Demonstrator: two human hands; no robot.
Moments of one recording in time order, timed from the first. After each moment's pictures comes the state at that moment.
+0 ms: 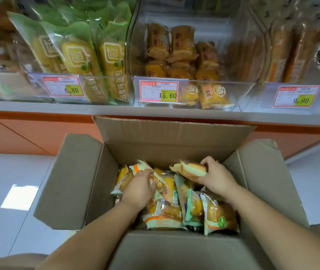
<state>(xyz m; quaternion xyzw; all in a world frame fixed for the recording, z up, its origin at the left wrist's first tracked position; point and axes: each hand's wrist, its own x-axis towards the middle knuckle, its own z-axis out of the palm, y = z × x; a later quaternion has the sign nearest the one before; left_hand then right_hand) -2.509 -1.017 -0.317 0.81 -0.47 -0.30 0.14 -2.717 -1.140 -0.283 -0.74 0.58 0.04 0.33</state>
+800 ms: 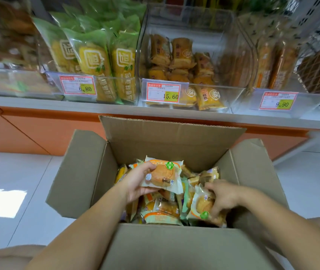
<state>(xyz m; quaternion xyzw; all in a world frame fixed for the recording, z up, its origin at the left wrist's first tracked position) -2.499 -1.016 -0.265 0.58 -0.03 -0.69 0.43 -2.748 -1.113 -0.242 -0.76 0.43 0.34 0.33</state>
